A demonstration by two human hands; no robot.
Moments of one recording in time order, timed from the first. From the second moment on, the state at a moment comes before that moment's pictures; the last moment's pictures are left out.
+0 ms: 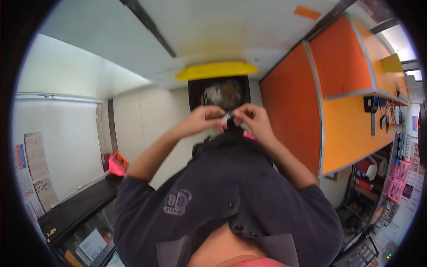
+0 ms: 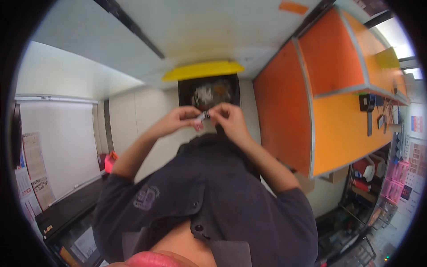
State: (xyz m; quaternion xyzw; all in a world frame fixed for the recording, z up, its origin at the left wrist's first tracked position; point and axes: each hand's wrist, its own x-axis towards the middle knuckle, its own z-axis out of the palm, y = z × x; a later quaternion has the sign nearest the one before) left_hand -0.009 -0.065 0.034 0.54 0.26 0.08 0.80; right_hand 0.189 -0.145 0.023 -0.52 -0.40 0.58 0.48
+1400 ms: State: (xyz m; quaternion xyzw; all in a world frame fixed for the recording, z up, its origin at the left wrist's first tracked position) left_hand 0.024 0.025 -0.023 0.63 0.31 0.04 0.71; right_hand 0.222 -0.051 -0.053 -0.48 -0.27 0.69 0.46
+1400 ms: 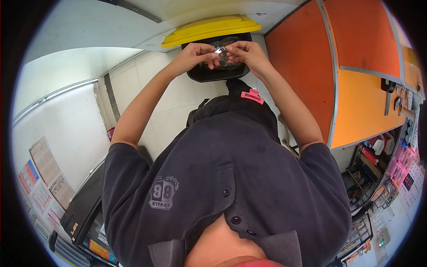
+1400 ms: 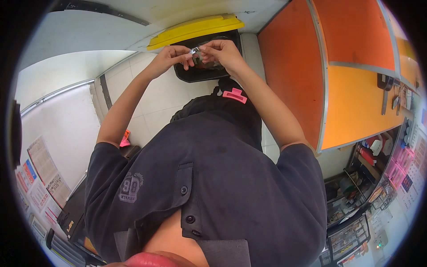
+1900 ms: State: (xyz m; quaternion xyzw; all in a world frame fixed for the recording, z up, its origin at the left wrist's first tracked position) left_hand 0.019 0.015 0.030 0.65 0.31 0.01 0.70; right_hand 0.219 -0.062 -0.007 -0.48 -0.39 0.65 0.44
